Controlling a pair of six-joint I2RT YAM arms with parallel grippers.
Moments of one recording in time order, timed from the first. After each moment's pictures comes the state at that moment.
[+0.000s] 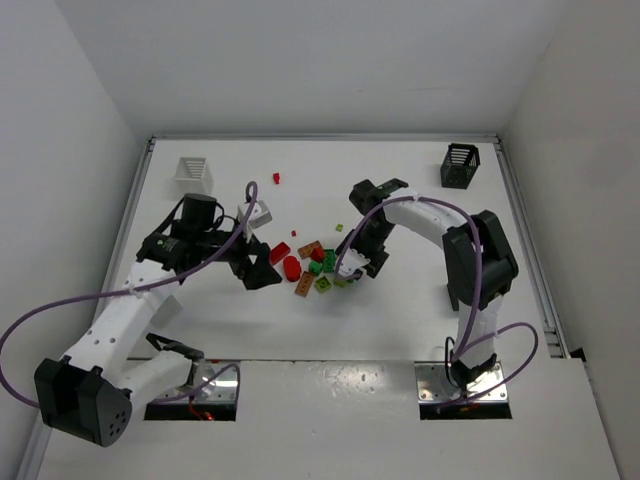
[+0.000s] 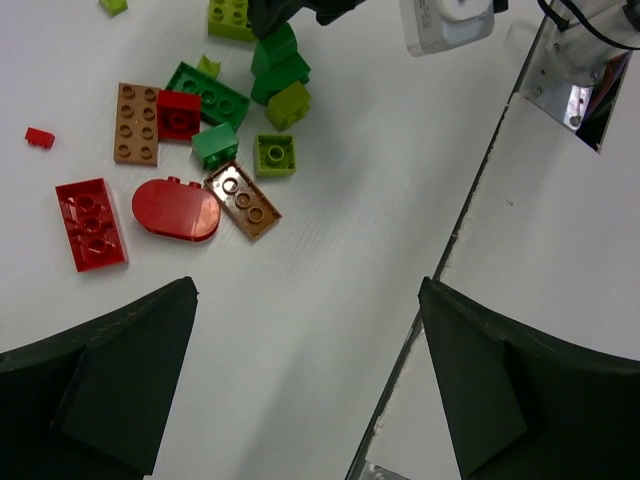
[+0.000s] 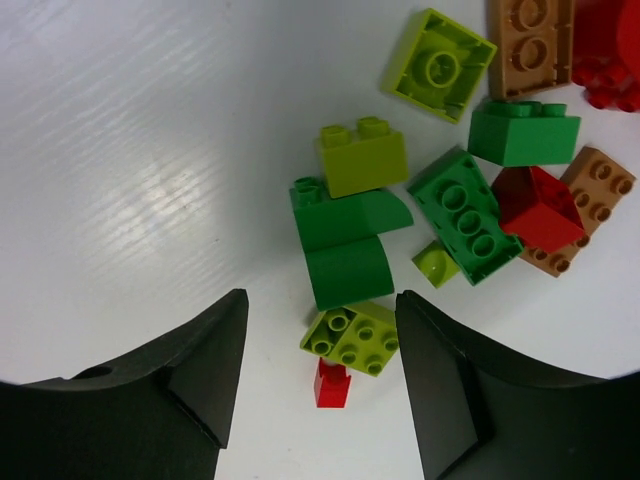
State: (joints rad) left arm -0.29 1.02 0.91 -0.67 0.77 0.30; right arm 0.52 1.92 1.37 -1.07 -0.47 -2.07
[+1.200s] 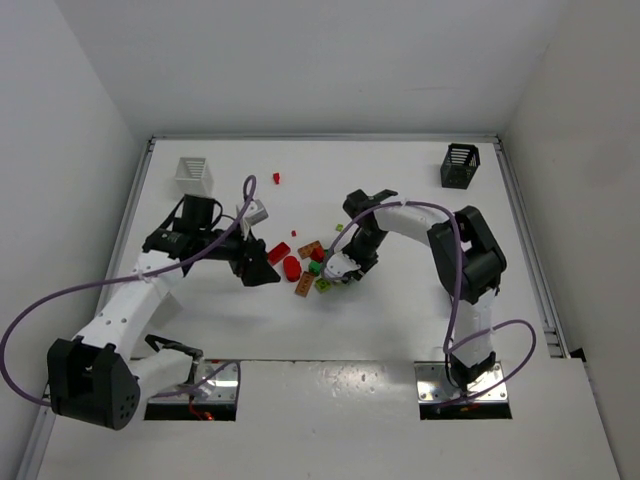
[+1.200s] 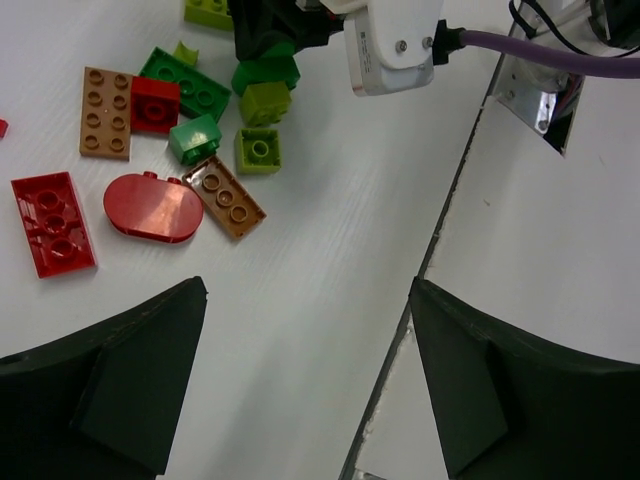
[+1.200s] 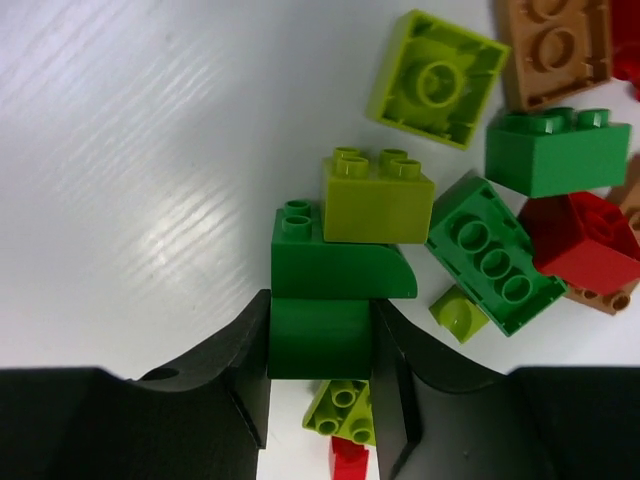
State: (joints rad) left arm -0.20 1.12 0.89 -0.66 0.90 0.35; right arm 0.55 2.02 1.34 -0.97 -0.47 -1.98
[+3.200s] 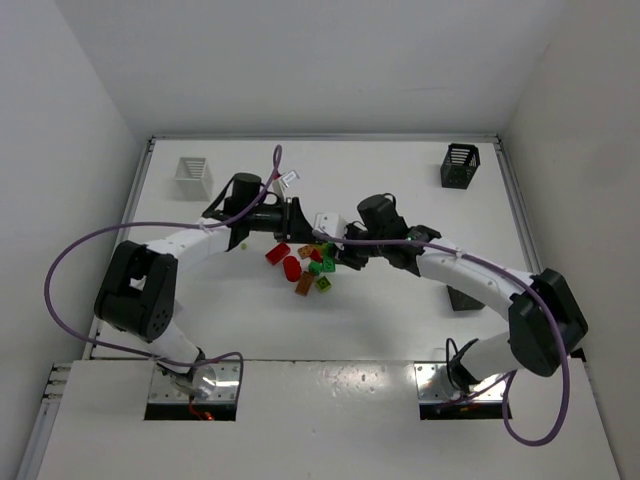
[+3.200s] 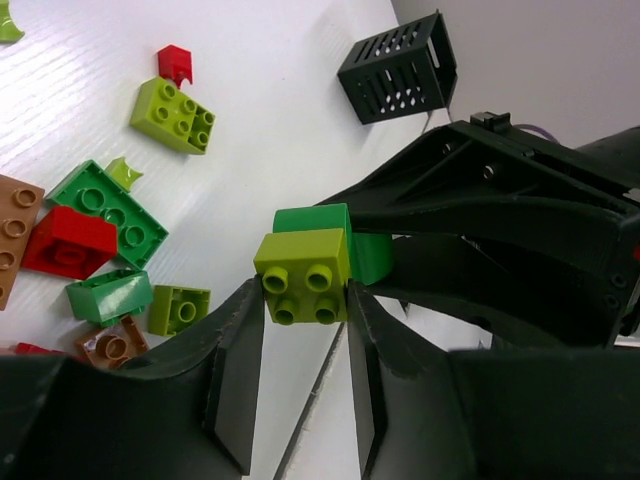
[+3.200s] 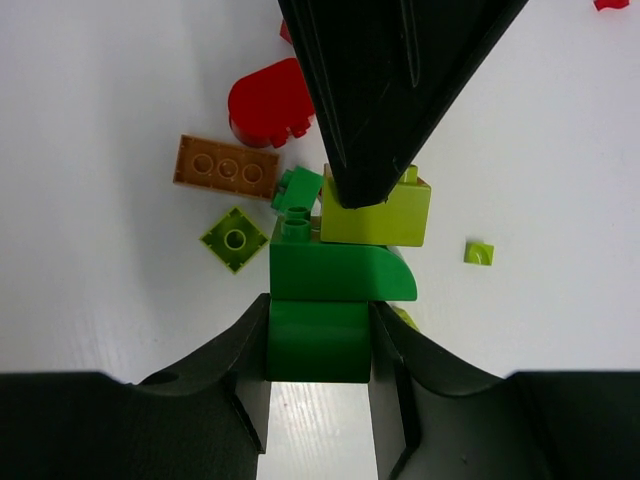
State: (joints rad) left arm -0.36 1.60 0.96 0.07 0.93 -0.54; right arm 0.67 1.44 0.92 -0.23 -0.36 -0.62
